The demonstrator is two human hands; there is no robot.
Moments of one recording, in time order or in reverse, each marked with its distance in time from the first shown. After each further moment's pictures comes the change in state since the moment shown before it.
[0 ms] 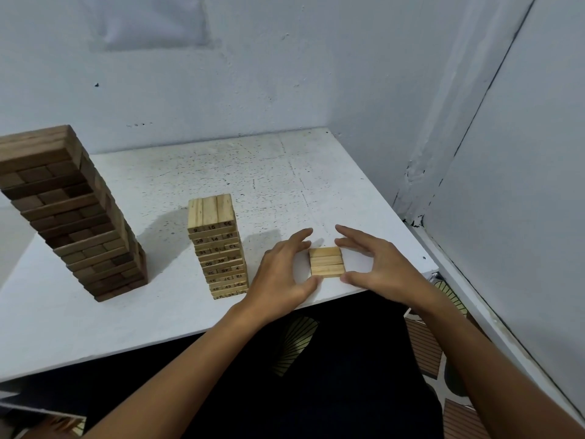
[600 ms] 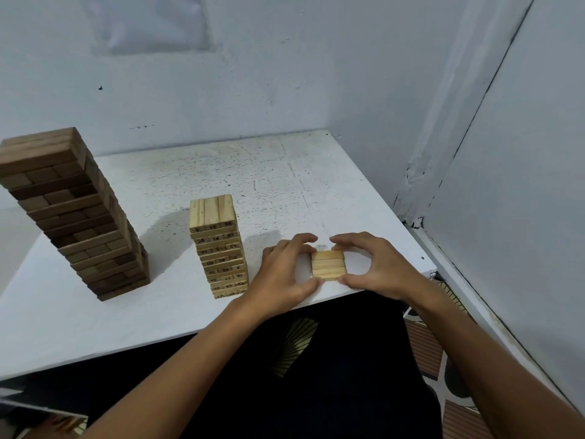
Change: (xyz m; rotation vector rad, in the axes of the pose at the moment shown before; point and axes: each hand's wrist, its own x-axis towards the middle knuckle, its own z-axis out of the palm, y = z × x) left_hand 0.005 0.001 -0.003 0.082 -0.097 0.041; right_hand 0.007 0.007 -0.002 -0.069 0.002 -0.115
